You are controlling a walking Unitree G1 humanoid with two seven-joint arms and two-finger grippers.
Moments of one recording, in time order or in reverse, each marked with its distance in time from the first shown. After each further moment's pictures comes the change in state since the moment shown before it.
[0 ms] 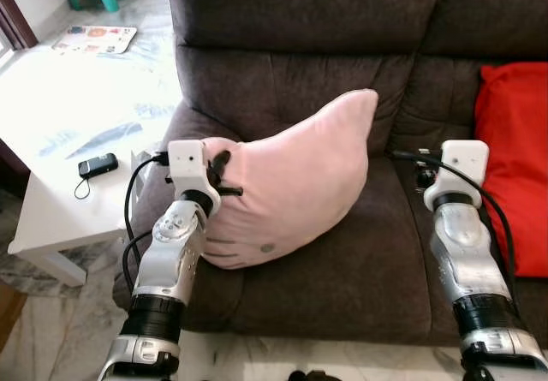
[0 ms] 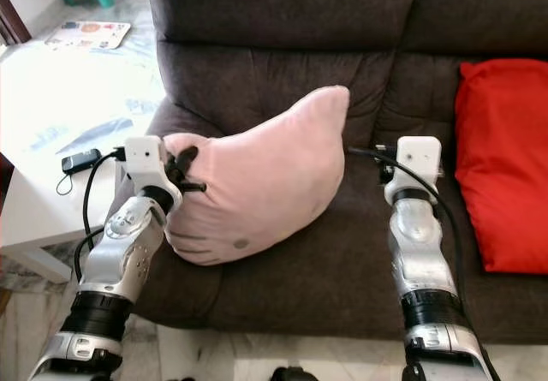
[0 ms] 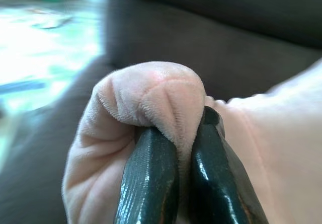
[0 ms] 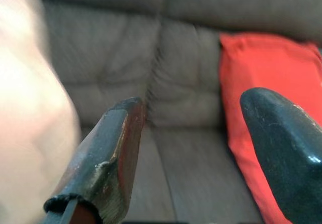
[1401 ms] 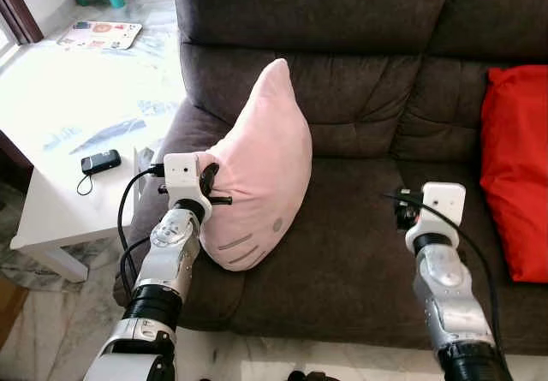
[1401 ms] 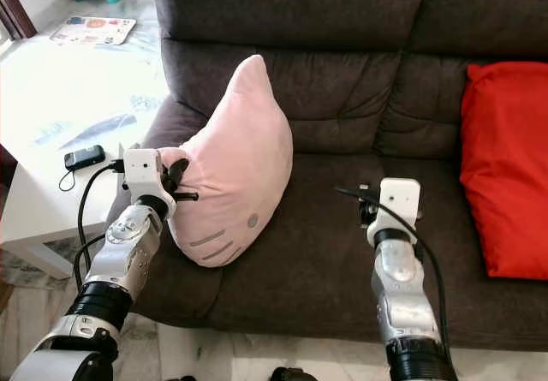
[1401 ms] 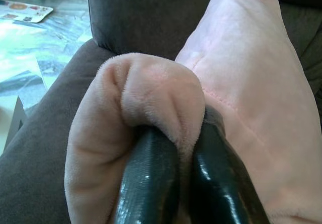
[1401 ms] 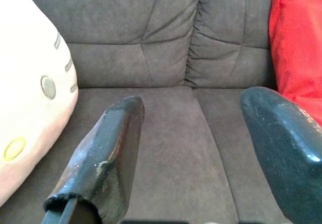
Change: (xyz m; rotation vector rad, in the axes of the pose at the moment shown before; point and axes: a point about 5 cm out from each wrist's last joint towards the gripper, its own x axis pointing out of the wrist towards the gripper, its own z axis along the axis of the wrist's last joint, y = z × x) left arm 0.004 -0.002 -0.035 0.099 0.048 -0.155; right arm -0.035 0.035 -0.029 0.104 0.095 0.103
